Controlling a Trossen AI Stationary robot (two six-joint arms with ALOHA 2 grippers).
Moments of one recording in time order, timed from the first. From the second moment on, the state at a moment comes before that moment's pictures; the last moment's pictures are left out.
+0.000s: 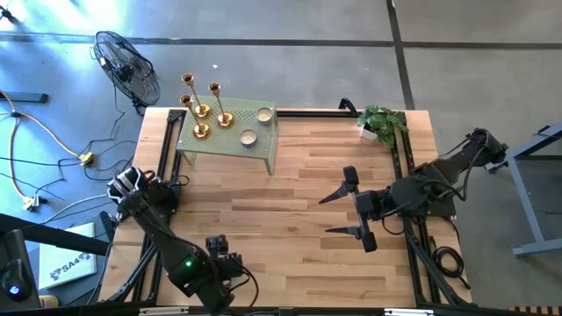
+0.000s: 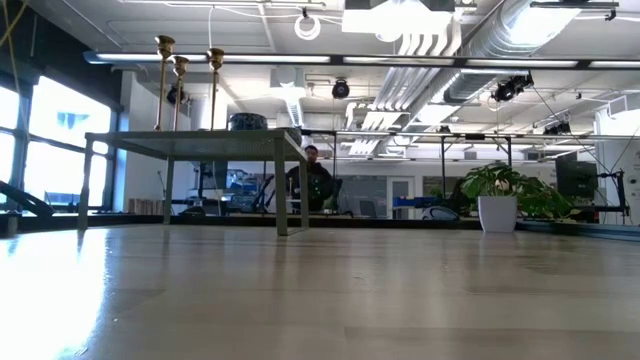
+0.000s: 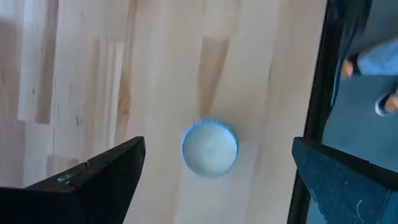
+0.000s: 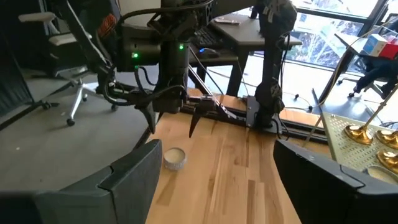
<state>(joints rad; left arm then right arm) -0.82 1.83 1.68 -1.21 -0.27 -0.94 0.53 1.22 1.33 -0.37 0.33 0.00</state>
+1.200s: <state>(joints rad) -0.82 1.83 1.39 -0.93 -0.12 -0.87 0.53 1.22 1.33 -0.40 0.31 0.00</state>
